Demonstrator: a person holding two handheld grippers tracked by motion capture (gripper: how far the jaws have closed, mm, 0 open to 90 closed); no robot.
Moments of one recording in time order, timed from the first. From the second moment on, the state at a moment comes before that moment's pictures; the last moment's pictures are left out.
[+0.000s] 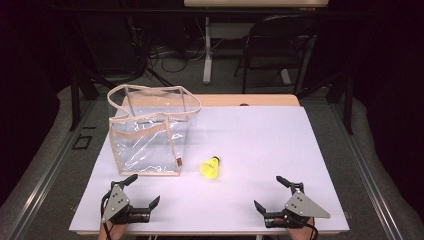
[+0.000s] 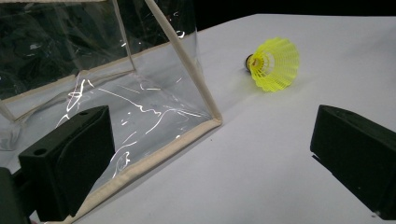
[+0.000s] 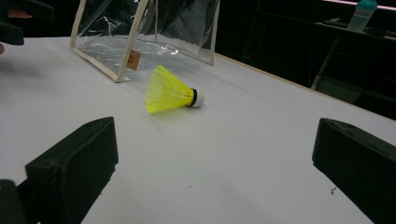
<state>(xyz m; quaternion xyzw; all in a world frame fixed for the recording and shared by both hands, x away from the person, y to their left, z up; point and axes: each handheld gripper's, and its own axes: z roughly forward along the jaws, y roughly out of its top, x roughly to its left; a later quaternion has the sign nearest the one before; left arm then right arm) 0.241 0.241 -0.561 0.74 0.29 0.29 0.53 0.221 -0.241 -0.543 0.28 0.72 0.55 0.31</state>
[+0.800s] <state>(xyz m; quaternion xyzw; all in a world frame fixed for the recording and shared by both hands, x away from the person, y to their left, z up) 0.250 0.233 -0.550 0.74 0.29 0.28 0.54 0.223 -0.239 -0.545 0.28 0.73 0.54 0.31</state>
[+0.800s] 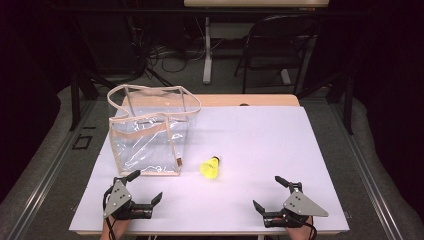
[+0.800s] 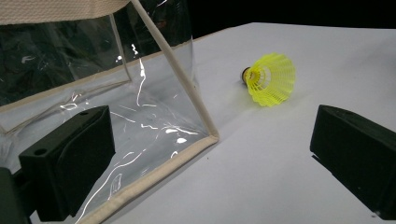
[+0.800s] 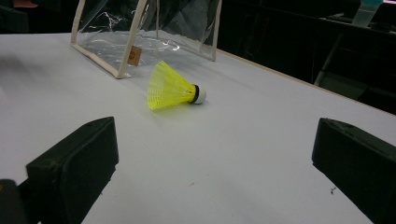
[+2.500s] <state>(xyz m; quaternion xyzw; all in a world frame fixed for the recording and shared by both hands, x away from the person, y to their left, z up) 0.275 0.172 -0.539 0.80 0.23 0.25 0.50 0.223 -0.238 -0.546 0.29 0.73 0.54 0.31</state>
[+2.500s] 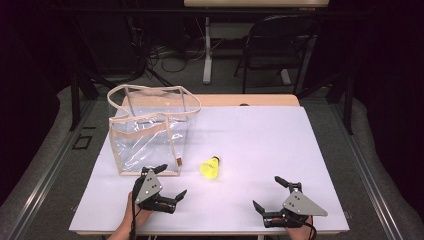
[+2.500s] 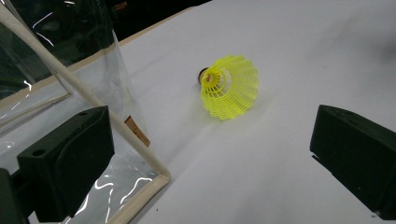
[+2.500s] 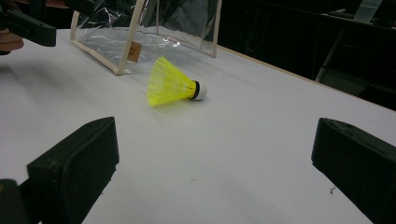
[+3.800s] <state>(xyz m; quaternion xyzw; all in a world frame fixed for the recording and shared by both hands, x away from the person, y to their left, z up) 0.306 0.123 -0.525 0.82 0.20 0.22 0.48 0.224 -0.238 -0.546 0.29 0.73 0.54 0.30</state>
